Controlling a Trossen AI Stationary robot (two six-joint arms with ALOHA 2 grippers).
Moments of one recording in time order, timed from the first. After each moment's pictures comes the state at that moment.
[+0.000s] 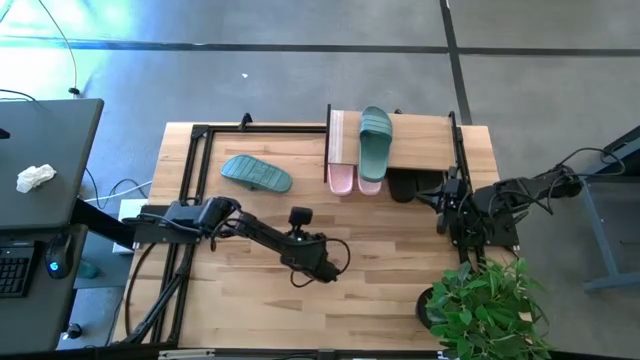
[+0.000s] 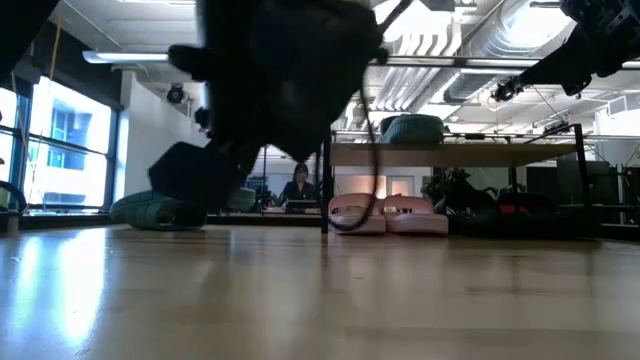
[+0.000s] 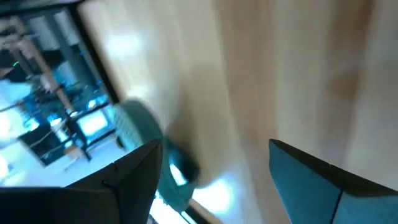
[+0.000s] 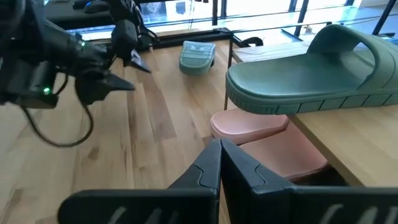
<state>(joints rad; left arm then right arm) -0.22 2.32 1.77 -1.57 -0.73 -0.41 0.36 0.26 0.43 -0.57 0.62 0.25</state>
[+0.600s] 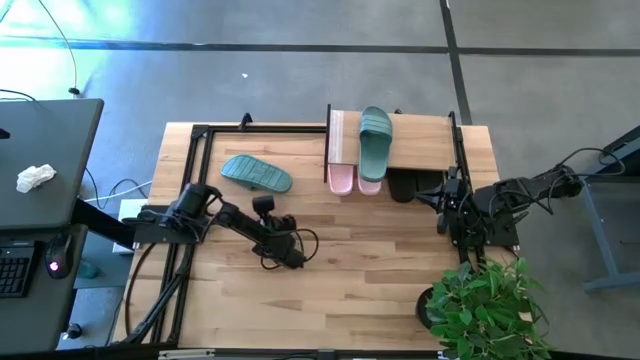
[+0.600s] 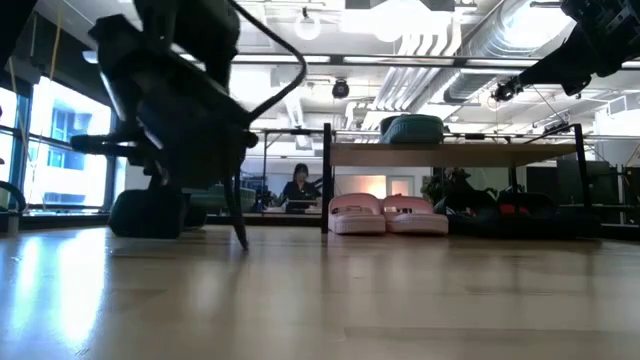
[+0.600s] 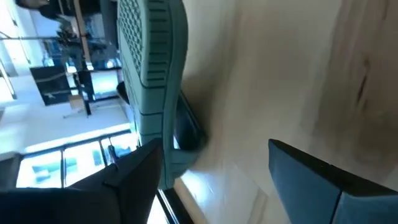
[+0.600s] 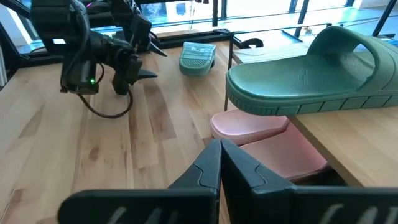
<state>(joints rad) -0.19 2.11 1.21 -1.35 -0.86 -0.80 0.36 0.26 0.43 -0.57 0.62 0.25</state>
